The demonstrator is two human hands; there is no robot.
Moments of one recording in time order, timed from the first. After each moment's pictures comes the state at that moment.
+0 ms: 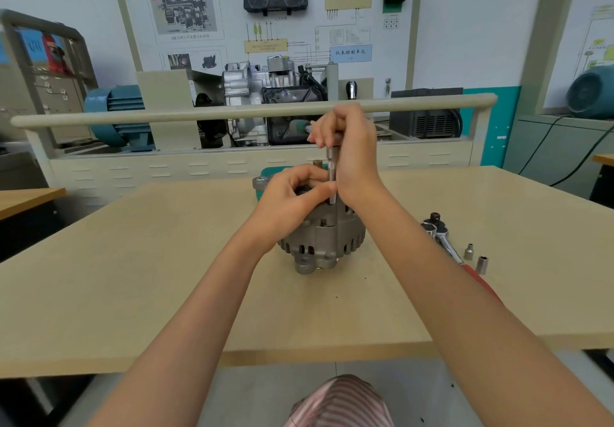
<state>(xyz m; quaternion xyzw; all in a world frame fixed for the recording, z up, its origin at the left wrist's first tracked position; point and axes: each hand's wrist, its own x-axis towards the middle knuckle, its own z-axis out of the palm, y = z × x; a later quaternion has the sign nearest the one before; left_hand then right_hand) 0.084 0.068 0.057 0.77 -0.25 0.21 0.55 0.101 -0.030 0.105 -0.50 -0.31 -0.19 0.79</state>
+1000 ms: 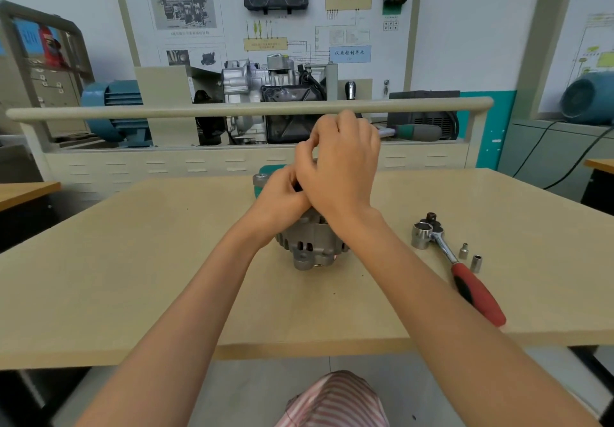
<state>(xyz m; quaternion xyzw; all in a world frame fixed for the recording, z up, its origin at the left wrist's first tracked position) 0.081 0.075 0.059 0.79 -0.24 0.18 0.53 0.096 -0.019 0.078 -0.76 -0.14 -0.58 0.26</state>
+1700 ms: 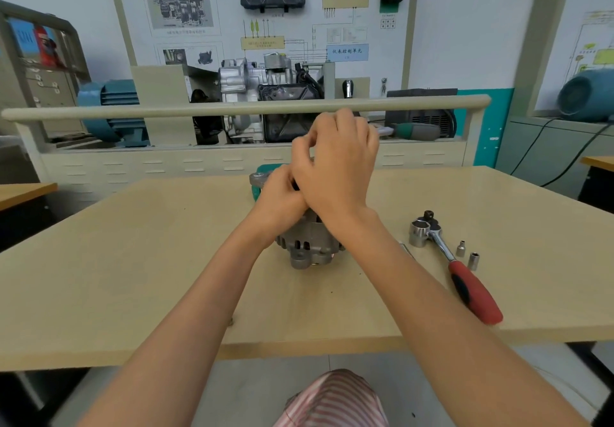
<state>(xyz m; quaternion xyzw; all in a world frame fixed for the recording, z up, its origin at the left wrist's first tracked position) 0.081 0.067 0.058 0.78 -0.22 0.21 0.54 0.090 -0.018 0.081 -0.77 -0.13 -0.56 0.27</state>
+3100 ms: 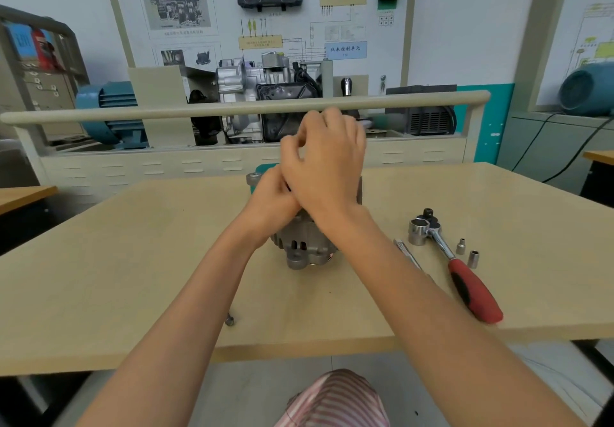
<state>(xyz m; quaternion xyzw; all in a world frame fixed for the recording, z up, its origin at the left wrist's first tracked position) 0.079 0.071 0.059 0.79 -0.22 0.21 0.54 0.089 -0.013 0.084 -0.77 -0.16 -0.53 0.32</state>
